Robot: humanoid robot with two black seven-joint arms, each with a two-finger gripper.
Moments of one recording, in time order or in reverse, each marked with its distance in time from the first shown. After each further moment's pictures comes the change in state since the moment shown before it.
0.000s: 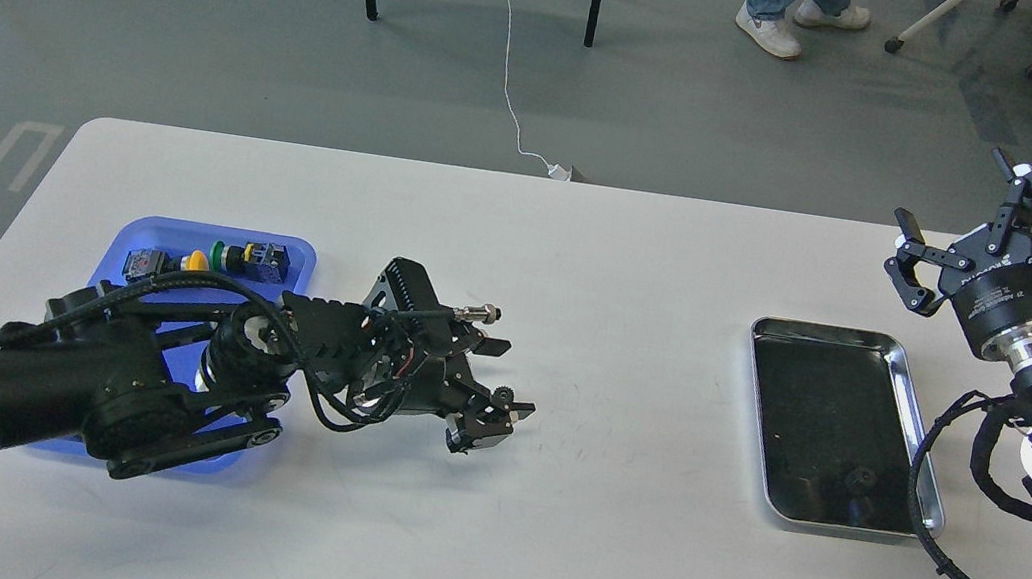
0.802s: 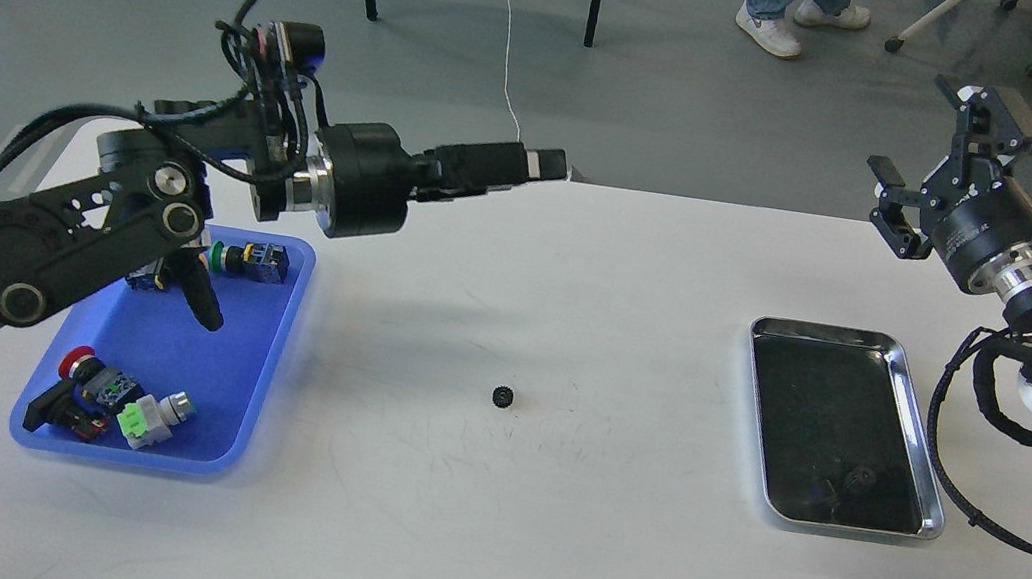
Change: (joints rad) left arm -0.004 0.147 -0.451 -0.181 -0.770 -0.304 0.010; right arm 0.202 -0.057 -0.211 -0.004 -0.102 -0.079 -0.013
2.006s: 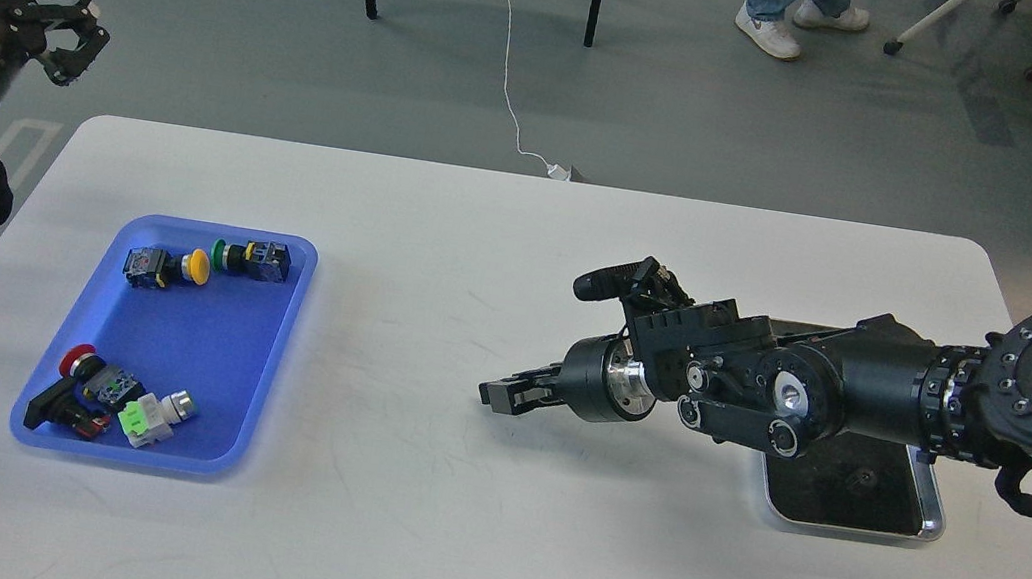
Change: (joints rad) left arm 0.142 0.185 -0.322 0.603 -1.575 0.045 0.001; right arm 0.624 0.598 -1.348 -0.067 -0.629 -0.089 -0.001
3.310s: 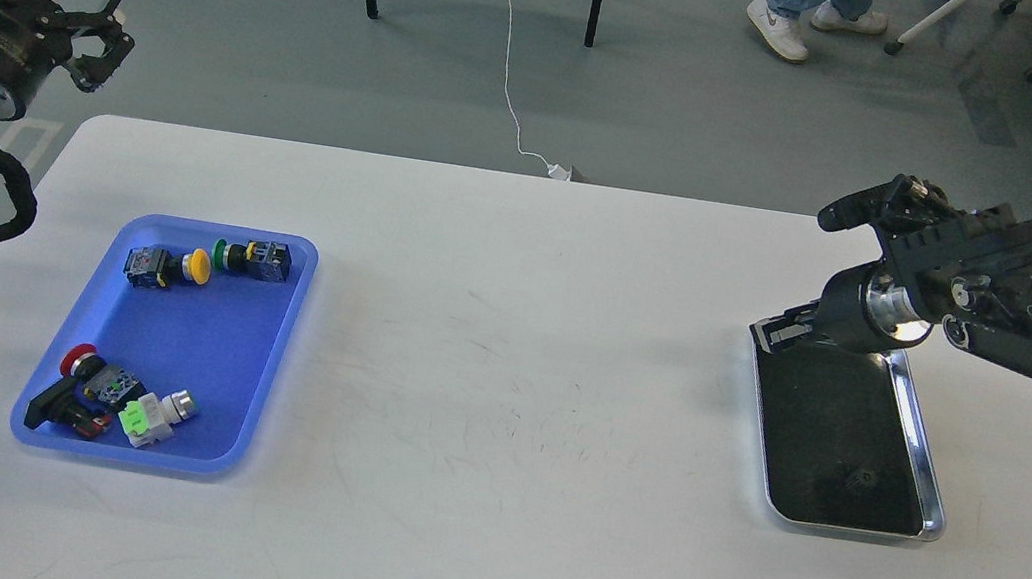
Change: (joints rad) left arm 0.000 -0.044 -0.003 0.000 -0.005 -0.010 -0.003; right arm 0.234 -0.354 -0.147 0.091 -0.185 0.175 -0.001
